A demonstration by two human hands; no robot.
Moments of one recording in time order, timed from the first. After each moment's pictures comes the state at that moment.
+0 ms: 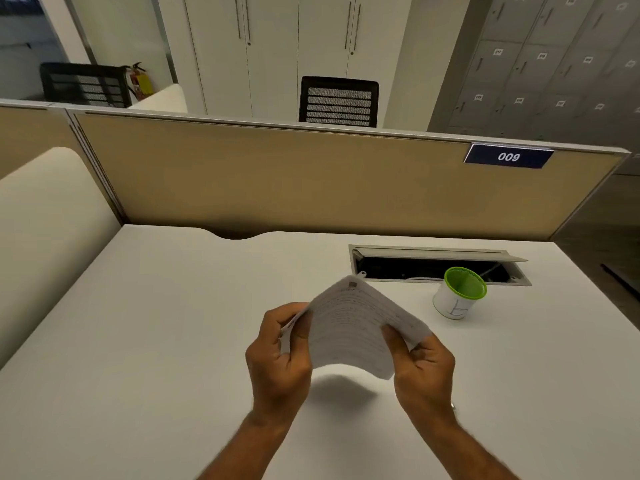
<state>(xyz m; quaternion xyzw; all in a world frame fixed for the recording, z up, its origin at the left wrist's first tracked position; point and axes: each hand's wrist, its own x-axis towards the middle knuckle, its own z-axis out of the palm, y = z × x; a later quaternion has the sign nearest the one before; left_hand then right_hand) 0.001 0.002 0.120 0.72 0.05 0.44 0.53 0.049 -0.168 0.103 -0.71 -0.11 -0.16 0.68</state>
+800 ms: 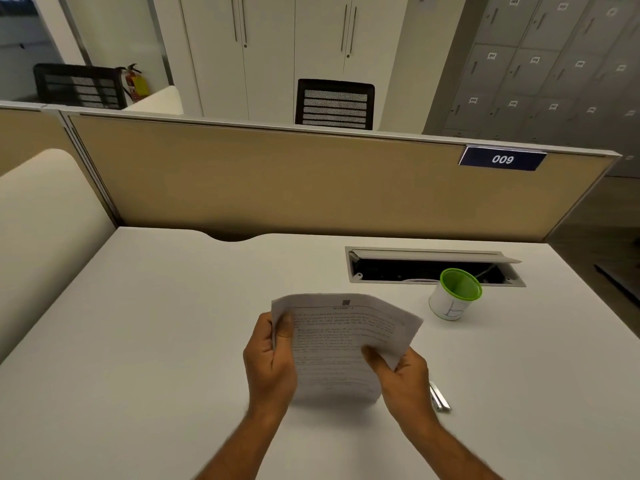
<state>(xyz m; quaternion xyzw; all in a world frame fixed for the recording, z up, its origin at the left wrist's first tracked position) 0.013 0.008 0.090 0.68 0.15 0.33 0.63 0.058 -0.175 0.055 -0.74 -0.03 -0.01 0.68</state>
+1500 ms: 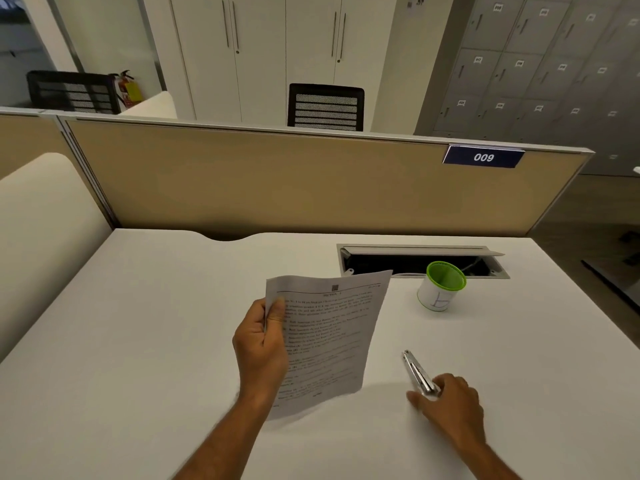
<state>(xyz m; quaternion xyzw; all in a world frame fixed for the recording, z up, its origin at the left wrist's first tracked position) 0.004 0.007 0.105 0.70 0.18 0.31 0.62 0.054 -0.294 -0.005 -0.97 0.13 0.05 0.21</state>
